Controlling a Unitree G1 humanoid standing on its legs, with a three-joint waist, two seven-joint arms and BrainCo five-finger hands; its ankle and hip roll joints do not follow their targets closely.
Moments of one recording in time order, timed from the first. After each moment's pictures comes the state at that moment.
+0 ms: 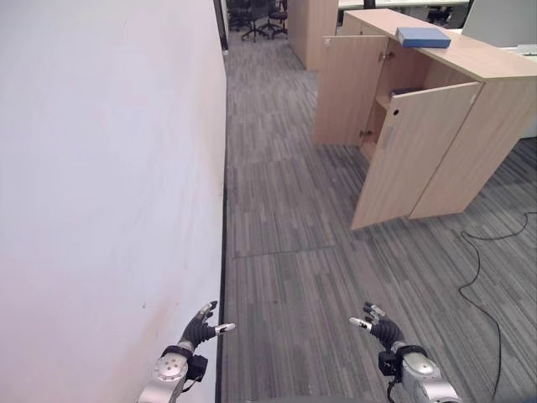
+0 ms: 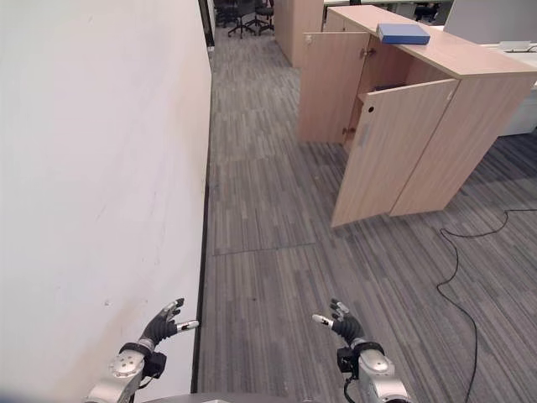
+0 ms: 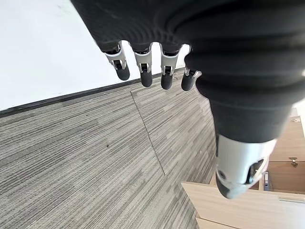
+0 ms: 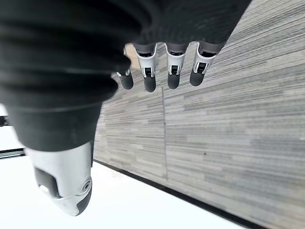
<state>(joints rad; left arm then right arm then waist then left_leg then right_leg) 0.08 0.32 -0.23 0.69 -0.11 -0.17 -0.04 0.07 -0.35 0.20 0.74 0.33 -0.12 0.09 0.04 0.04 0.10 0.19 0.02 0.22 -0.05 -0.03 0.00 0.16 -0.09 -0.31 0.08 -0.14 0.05</state>
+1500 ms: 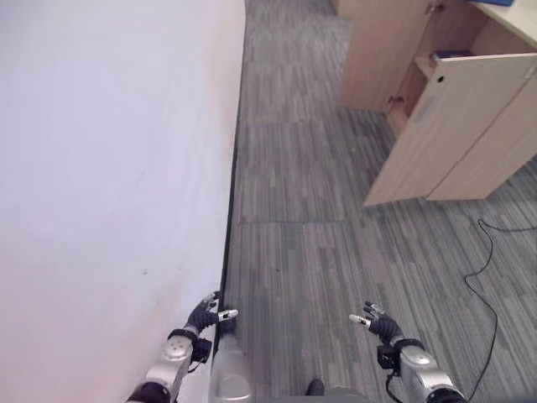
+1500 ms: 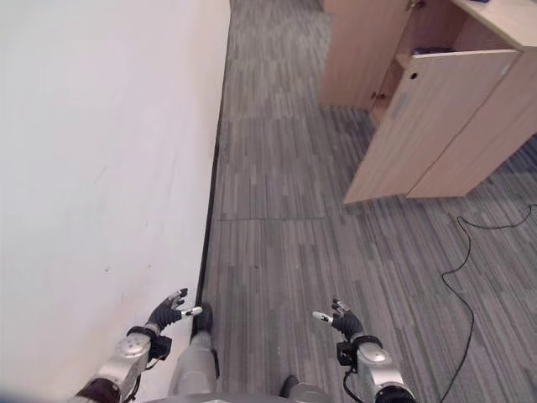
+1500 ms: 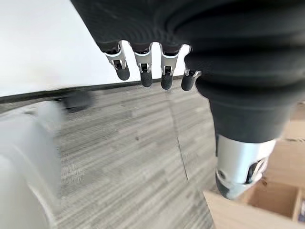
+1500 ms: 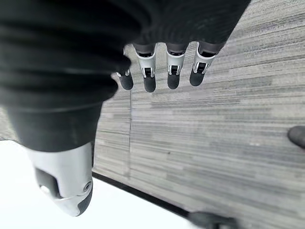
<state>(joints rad) -0.08 0.32 -0.27 0.83 -0.19 -0.13 -0.03 -0.06 -0.34 0.20 0.88 0.34 -0.10 0.08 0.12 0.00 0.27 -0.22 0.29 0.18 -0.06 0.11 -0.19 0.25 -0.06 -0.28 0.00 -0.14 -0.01</state>
